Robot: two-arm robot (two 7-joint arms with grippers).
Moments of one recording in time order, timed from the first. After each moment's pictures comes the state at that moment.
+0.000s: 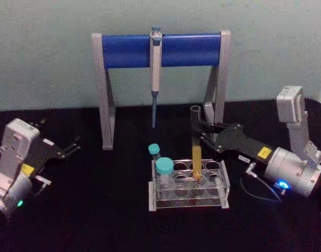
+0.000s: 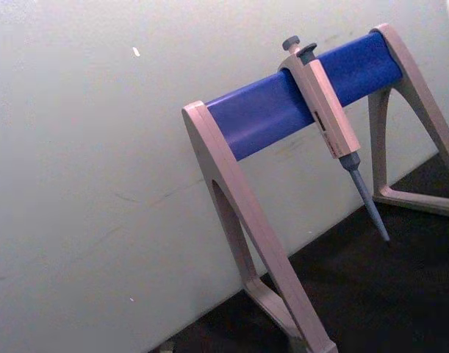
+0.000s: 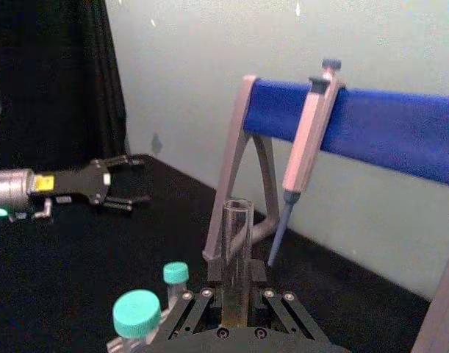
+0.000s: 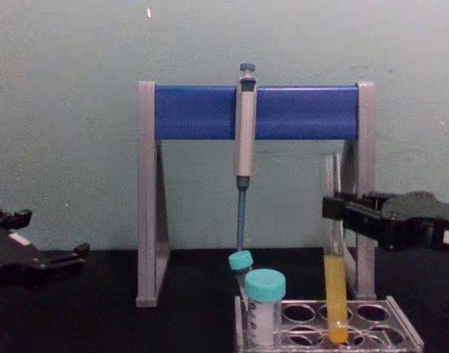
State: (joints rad) left arm -0.20 0.60 0.45 -1.41 -0.25 -0.12 0.03; right arm 0.29 0.50 -0.42 -1.46 0.53 -0.02 0.58
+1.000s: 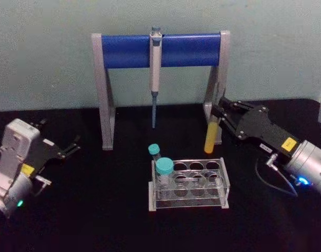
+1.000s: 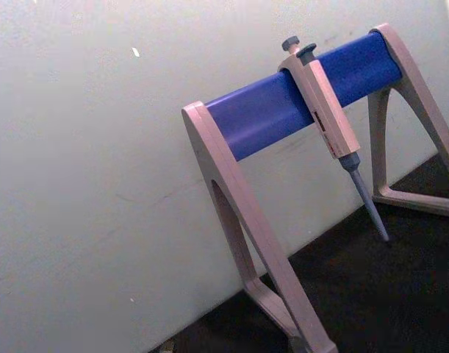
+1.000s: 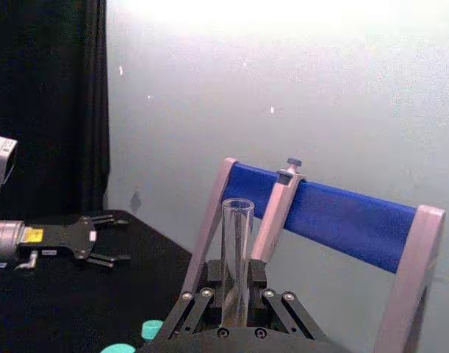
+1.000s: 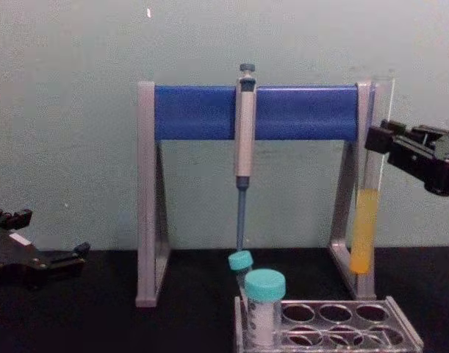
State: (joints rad) left arm -0.20 0.60 0.45 -1.41 -0.25 -0.12 0.03; right arm 0.20 0.52 -0.32 -1.54 0.54 -0.21 0.58
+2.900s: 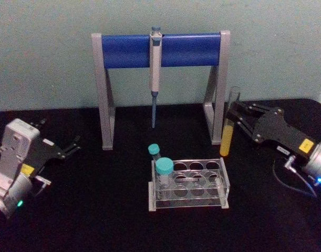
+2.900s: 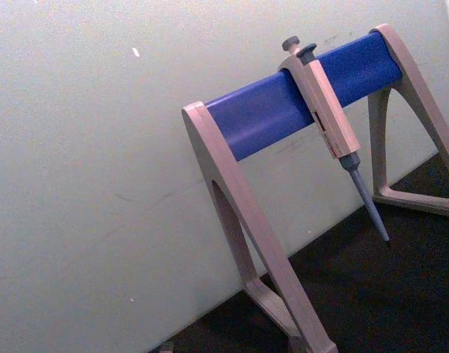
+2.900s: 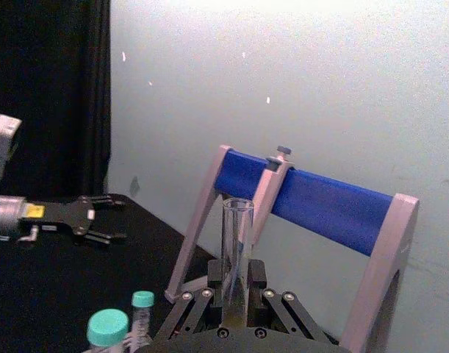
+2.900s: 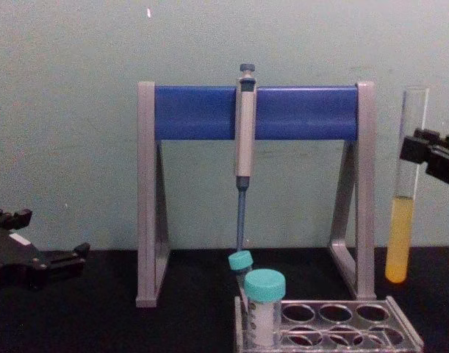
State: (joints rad) left arm -0.20 0.60 0.45 -1.41 -0.25 -0.12 0.03; right arm 0.19 0.58 -0.29 -1.52 0.56 -0.23 0.64
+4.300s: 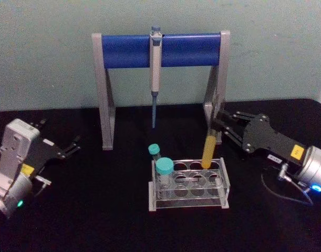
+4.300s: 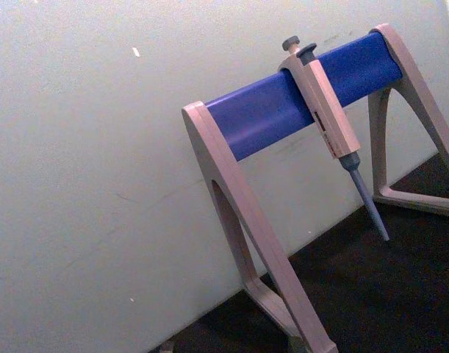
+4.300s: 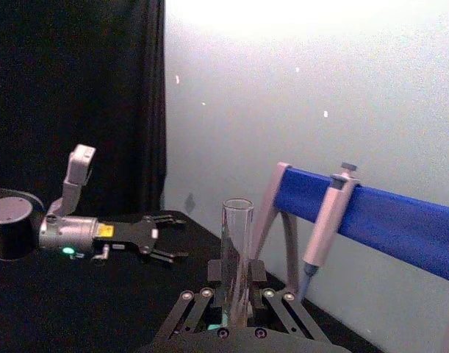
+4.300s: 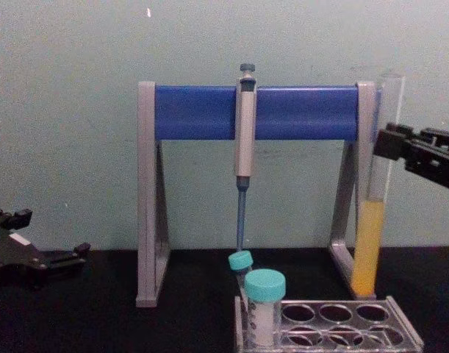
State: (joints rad) left arm -0.20 0.60 0.45 -1.41 -0.25 -0.12 0.03; right arm 0.20 0.60 -0.34 -1.56 0.67 -0.21 0.74
